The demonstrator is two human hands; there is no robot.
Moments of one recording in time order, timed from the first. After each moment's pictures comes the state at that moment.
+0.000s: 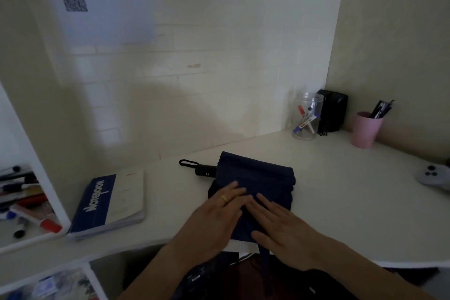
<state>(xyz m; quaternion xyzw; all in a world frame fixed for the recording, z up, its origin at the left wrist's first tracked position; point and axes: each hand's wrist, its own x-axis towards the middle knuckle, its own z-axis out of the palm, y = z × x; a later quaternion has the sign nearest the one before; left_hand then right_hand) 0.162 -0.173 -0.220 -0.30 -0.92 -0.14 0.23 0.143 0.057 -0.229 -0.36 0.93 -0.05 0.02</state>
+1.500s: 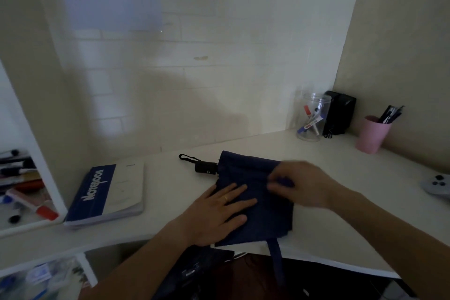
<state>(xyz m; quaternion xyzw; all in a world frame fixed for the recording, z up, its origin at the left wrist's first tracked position) 0.130 -0.179 -0.227 -0.28 -0.96 -0.02 0.05 0.092 0.077 -0.135 -0.30 0.95 -0.08 -0.07</state>
